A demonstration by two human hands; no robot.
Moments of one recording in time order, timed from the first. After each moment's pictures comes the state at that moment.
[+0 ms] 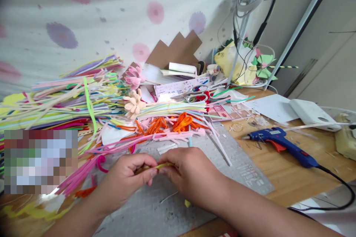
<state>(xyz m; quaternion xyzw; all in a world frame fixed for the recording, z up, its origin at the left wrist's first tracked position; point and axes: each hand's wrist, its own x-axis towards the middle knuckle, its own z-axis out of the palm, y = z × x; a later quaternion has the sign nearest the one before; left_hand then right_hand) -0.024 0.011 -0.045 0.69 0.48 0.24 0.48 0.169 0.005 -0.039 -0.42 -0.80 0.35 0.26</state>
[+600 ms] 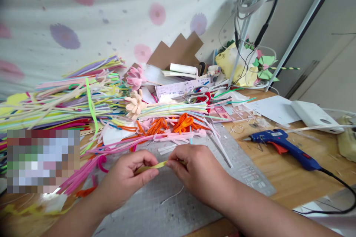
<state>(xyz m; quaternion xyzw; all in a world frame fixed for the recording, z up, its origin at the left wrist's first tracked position) -0.028 0.012 -0.050 0.70 0.46 0.27 0.48 0.174 0.008 -0.043 -0.47 -0.79 0.27 0.28</state>
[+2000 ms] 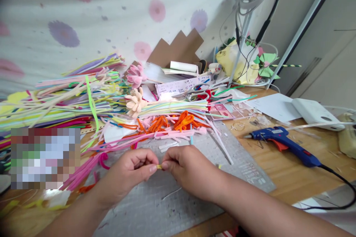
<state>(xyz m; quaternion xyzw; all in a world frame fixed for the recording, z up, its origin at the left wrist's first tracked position) -0.027 0.014 -0.053 0.65 0.45 0.27 0.55 0.160 0.012 -0.042 -0.46 -0.74 0.45 0.22</state>
